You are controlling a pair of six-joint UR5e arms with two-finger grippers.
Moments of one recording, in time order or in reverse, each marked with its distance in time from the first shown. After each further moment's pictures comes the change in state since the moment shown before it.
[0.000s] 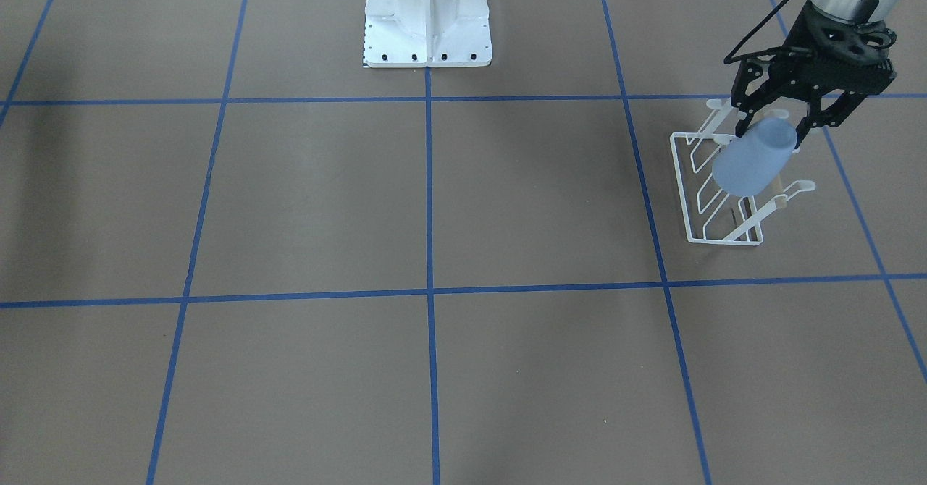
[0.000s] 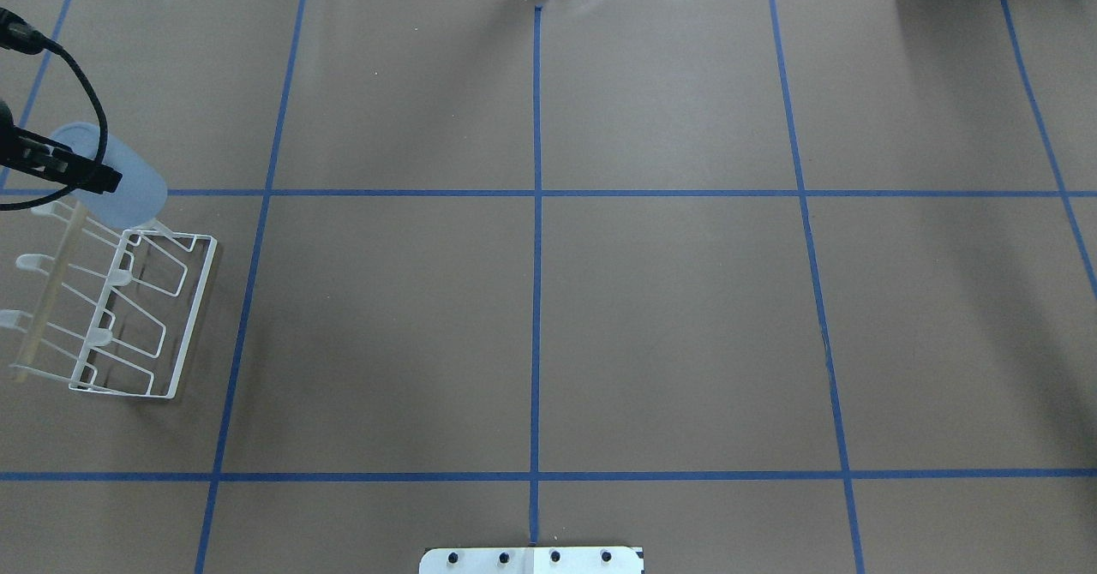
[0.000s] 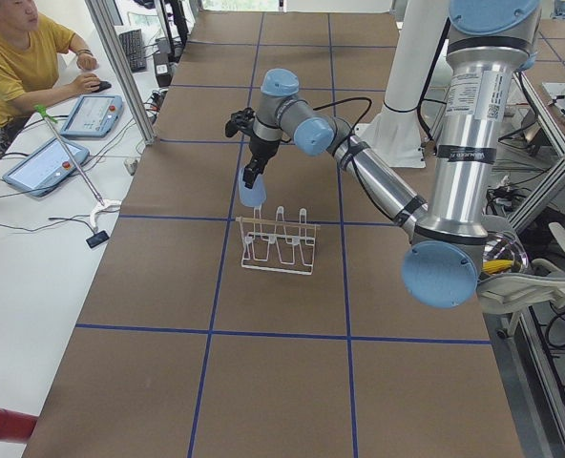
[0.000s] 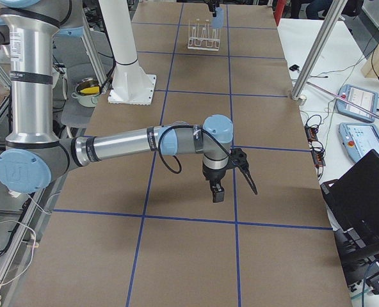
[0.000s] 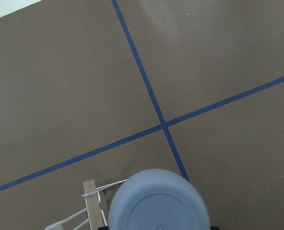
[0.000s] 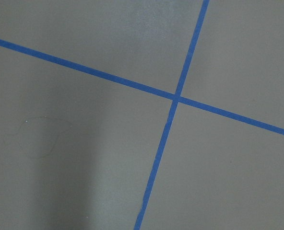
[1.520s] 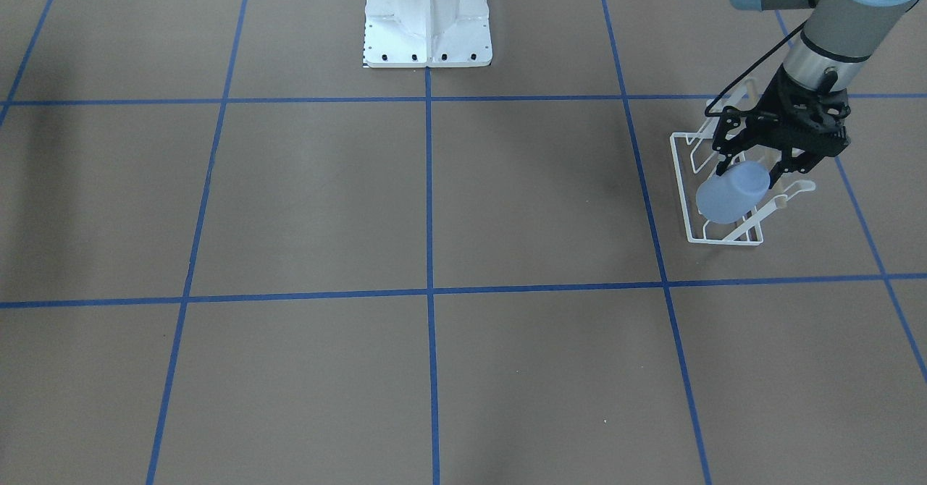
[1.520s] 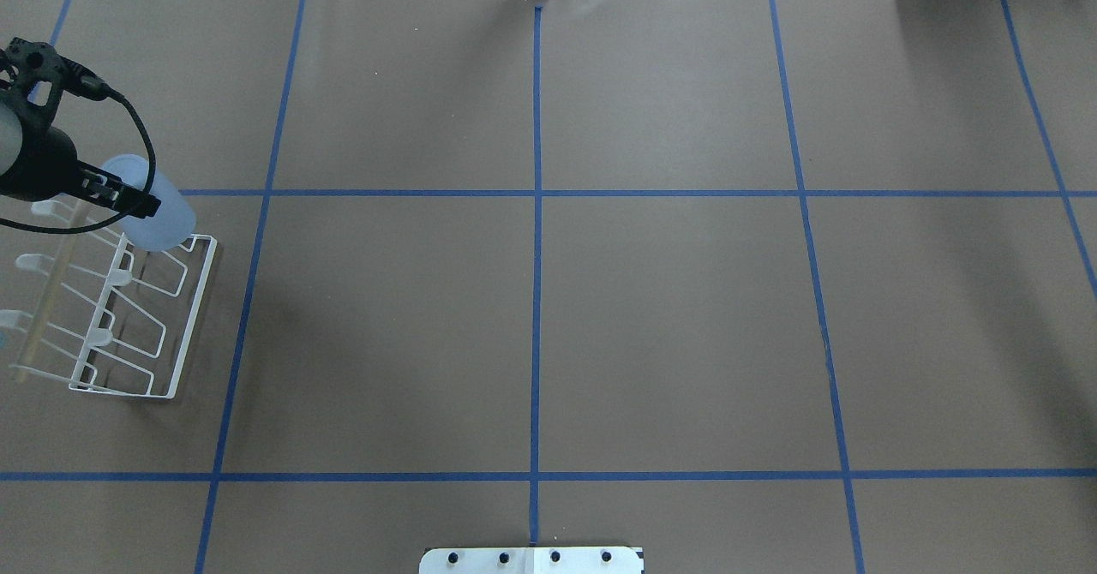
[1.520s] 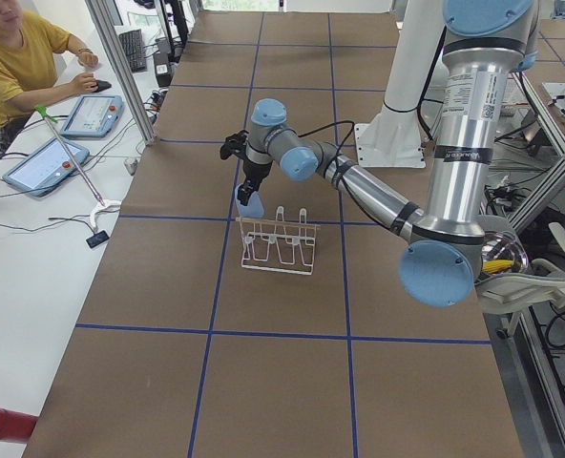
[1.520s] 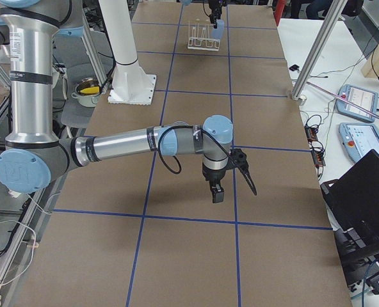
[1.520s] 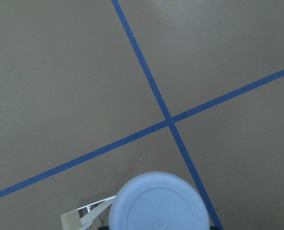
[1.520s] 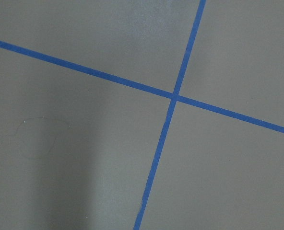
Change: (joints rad) left arm 0.062 0.019 0.171 -0.187 0.002 -0.004; right arm 0.000 -0.002 -0.001 0.000 -0.002 0.004
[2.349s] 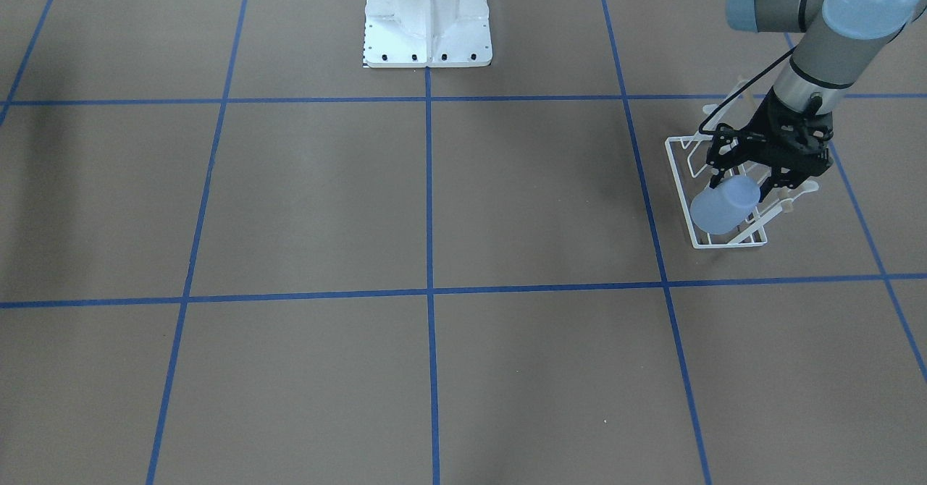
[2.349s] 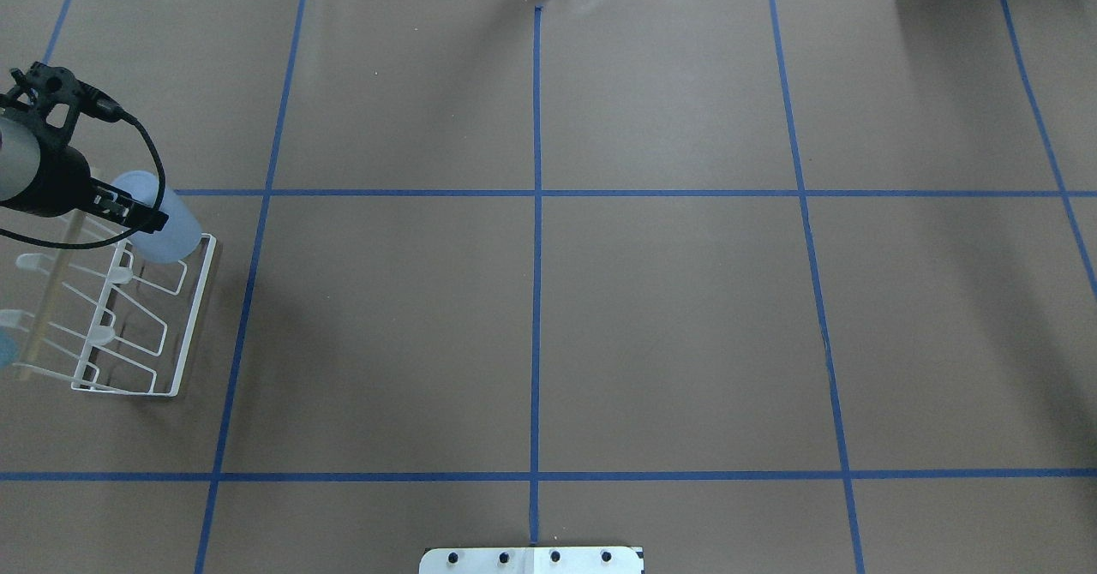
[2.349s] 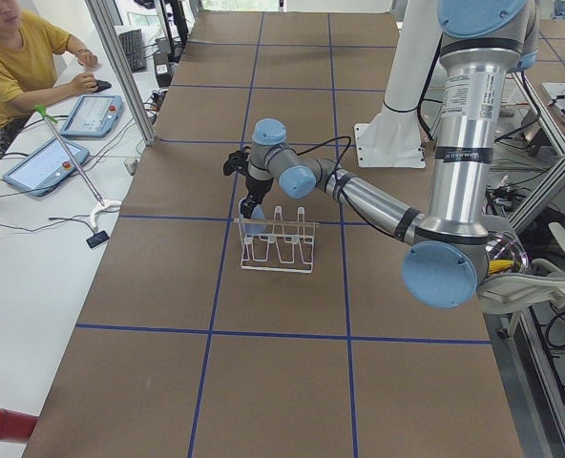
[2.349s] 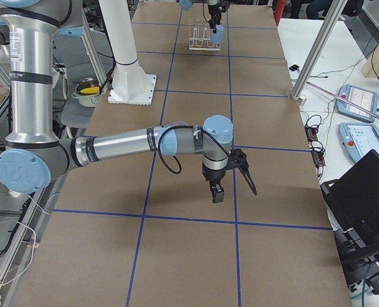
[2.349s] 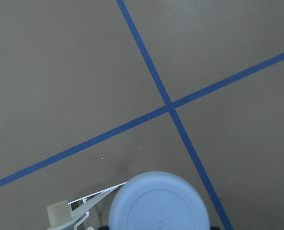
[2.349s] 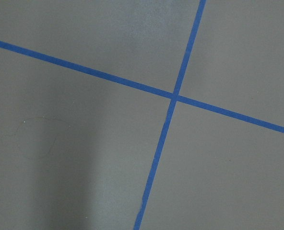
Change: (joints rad) left arm 0.029 0.015 0.098 -0.136 0.007 -0.002; right arm 0.000 0.000 0.000 0.000 0.000 0.000
